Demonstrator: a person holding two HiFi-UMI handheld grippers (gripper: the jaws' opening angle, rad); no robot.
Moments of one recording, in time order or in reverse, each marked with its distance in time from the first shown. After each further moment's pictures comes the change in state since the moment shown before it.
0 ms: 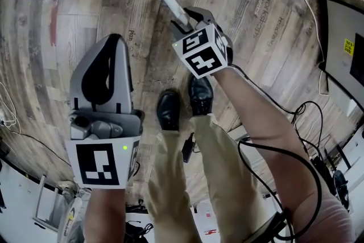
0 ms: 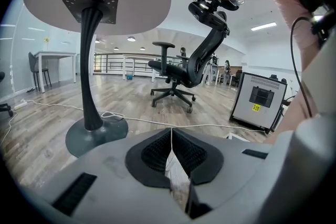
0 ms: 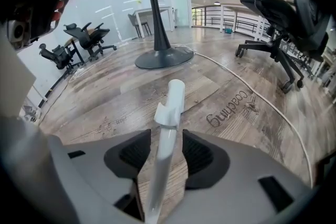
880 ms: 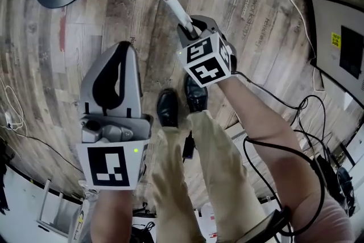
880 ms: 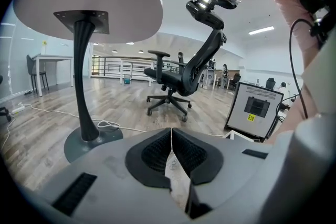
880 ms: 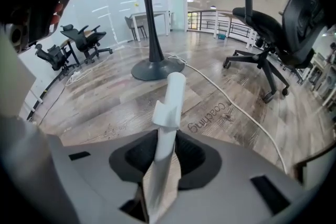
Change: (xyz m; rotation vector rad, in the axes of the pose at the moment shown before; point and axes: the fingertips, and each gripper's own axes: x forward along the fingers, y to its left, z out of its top) left arm -0.020 -0.032 0.058 -0.024 -0.016 -0.014; right arm -0.077 -0.018 0.026 0.003 -0.017 -0.069
